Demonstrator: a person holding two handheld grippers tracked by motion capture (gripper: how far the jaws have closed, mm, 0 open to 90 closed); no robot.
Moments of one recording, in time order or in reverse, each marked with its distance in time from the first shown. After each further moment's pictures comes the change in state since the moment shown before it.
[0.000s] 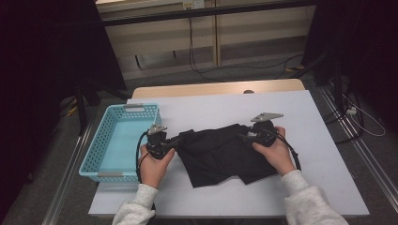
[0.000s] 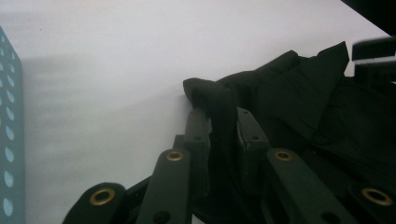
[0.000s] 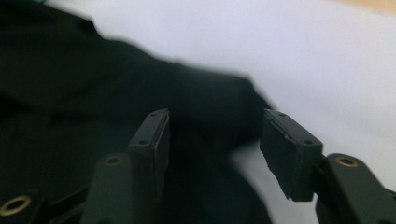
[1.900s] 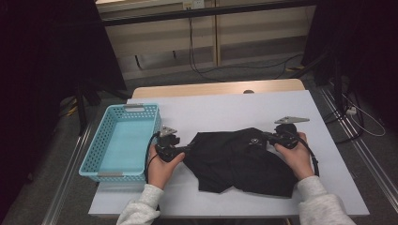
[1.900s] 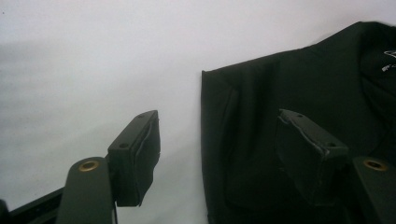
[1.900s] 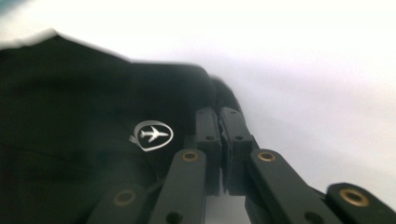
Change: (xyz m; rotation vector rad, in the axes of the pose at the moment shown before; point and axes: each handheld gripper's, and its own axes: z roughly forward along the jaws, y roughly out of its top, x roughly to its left) left arm -0.005 -0.010 0.027 0.026 0.019 0.049; right arm -0.050 -0.027 -0.030 -0.065 -0.033 0.135
